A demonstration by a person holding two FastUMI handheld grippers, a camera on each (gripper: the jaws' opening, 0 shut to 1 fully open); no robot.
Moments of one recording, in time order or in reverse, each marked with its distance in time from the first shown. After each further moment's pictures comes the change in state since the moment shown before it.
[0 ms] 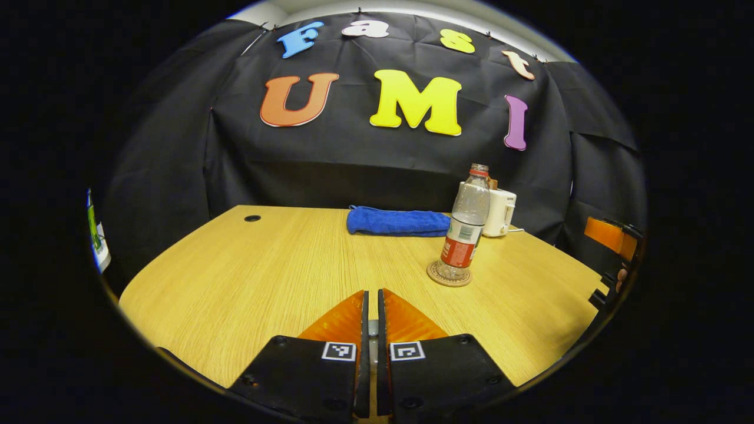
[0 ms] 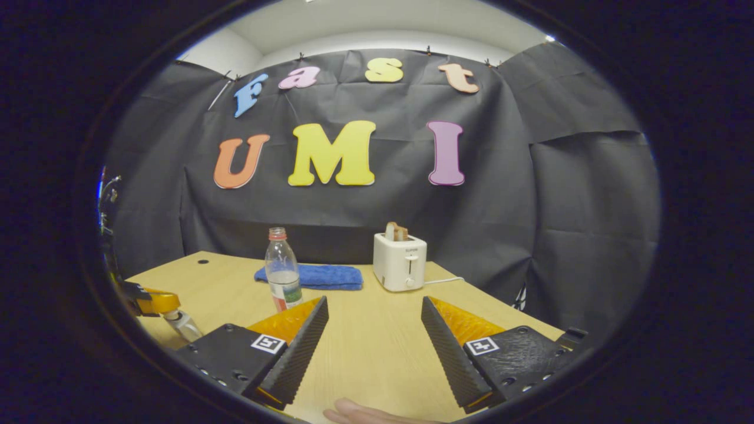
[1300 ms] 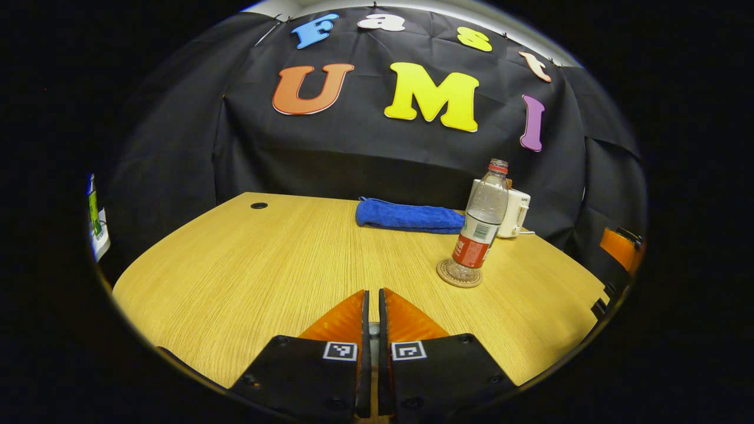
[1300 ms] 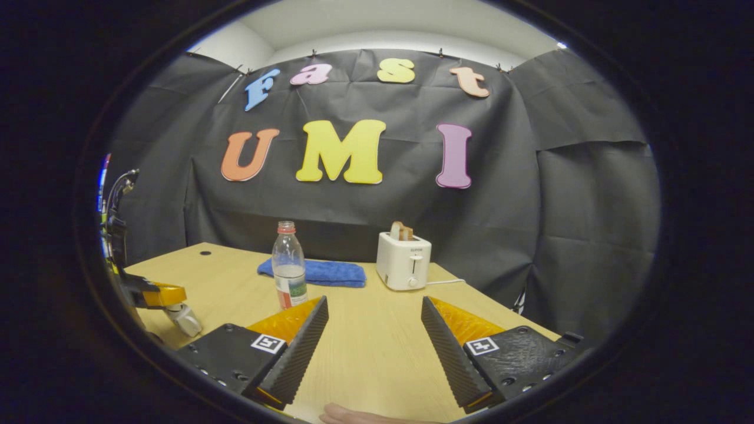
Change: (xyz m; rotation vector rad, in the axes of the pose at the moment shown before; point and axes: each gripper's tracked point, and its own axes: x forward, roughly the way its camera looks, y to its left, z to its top) left arm 0.010 0.009 -0.002 -0.012 0.015 0.056; right arm -0.006 0.010 -0.003 -0.048 0.003 0.016
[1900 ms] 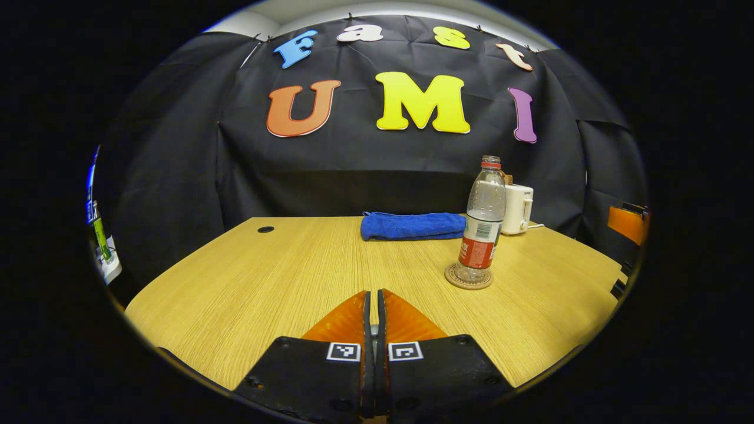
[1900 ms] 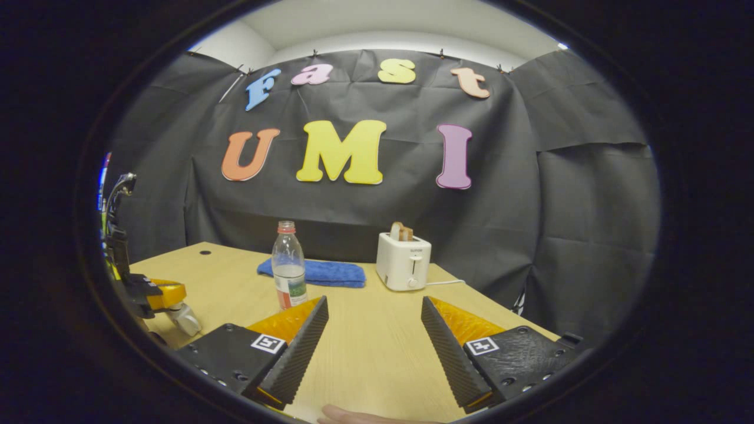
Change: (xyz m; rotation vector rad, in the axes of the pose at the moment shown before) left arm 0.004 0.005 0.006 0.090 -0.082 0.047; right arm 0.000 0.000 0.000 -0.004 -0.005 -0.001
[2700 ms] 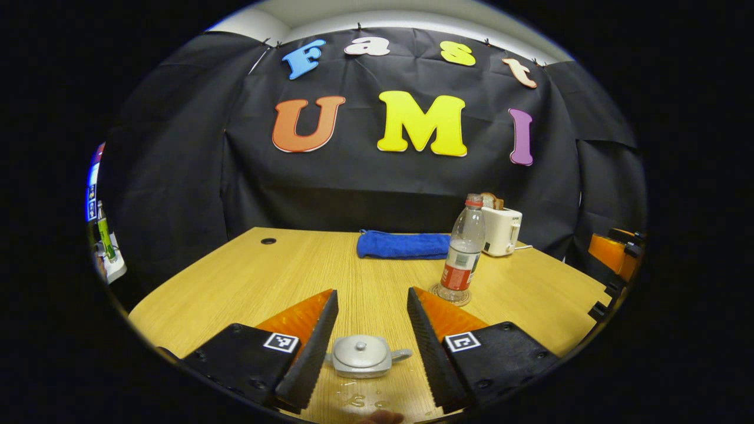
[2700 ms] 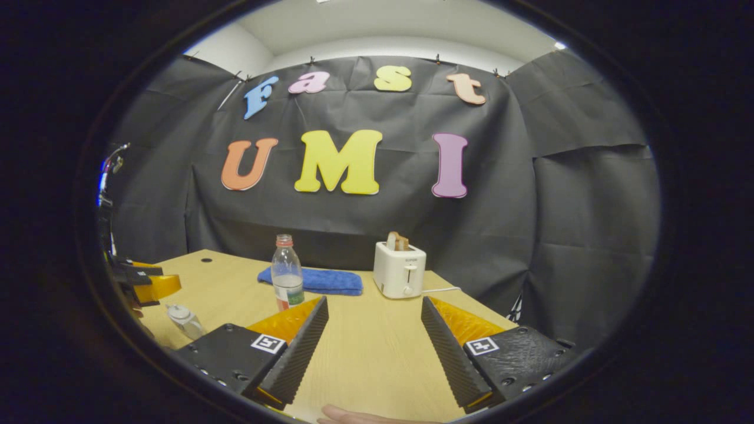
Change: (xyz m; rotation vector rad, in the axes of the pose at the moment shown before) left arm -0.057 -0.012 0.065 -0.020 -0.089 0.001; right arm -0.020 -0.014 0.028 0.017 -0.038 0.013
